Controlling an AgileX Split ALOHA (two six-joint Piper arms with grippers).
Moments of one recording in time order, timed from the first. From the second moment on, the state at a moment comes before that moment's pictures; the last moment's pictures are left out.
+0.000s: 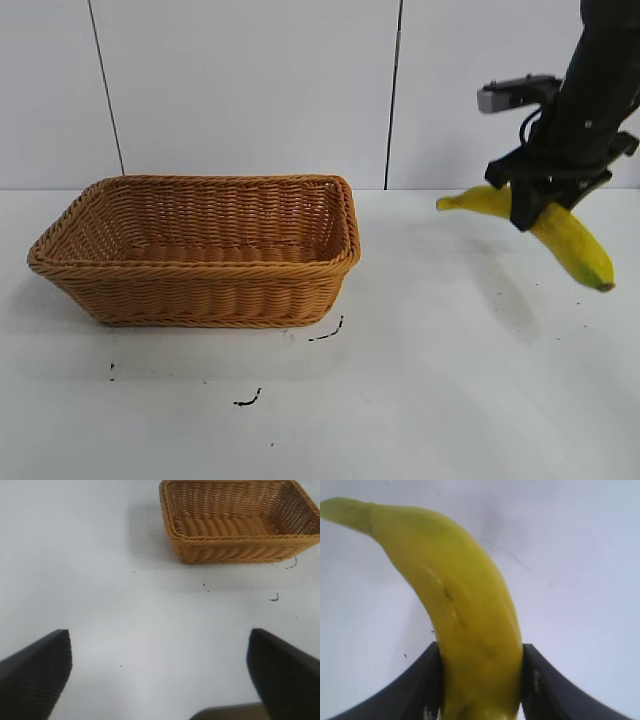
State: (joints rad) left arm -0.02 0.00 -0.50 -0.07 1.07 0.06; right arm 0.07 2.03 -1.62 -0.01 0.92 -0.31
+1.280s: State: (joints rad) left arm -0.02 0.00 -0.50 -0.07 1.07 0.06; right arm 0.57 2.25 -2.23 0.00 0.83 -0.68
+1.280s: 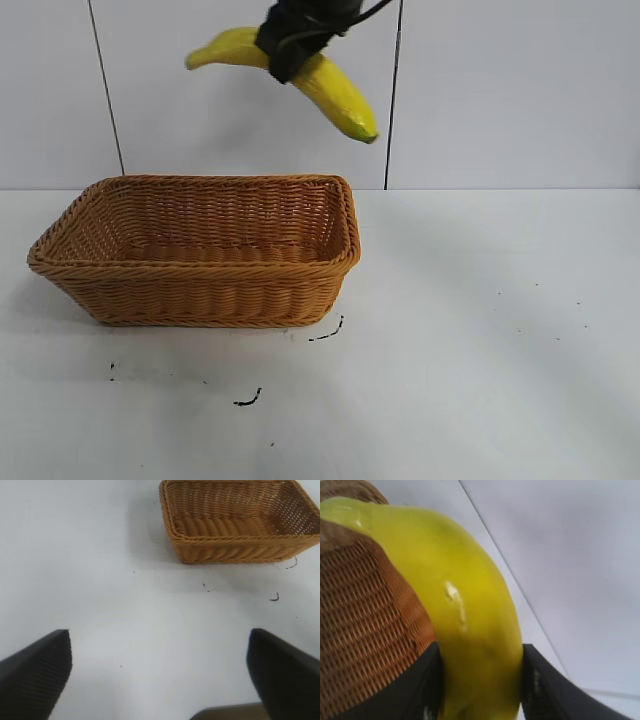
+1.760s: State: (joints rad) left arm -0.02 0.00 -0.50 -0.07 1.07 0.06; right arm 0.65 2.43 -2.24 -0.04 0.71 -0.80
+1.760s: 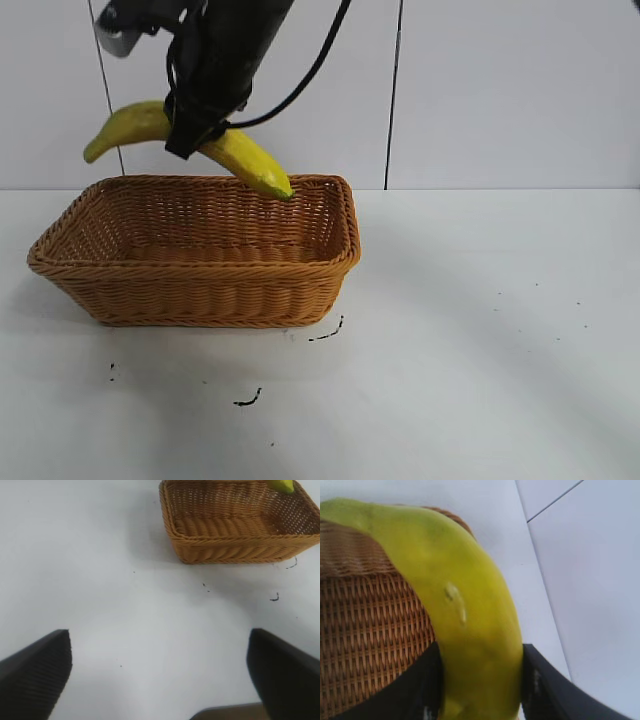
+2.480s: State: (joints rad) left arm -0.02 0.00 -0.50 -0.07 1.07 0.06; right arm 0.65 2.53 -2.24 0.00 0.65 -0.80
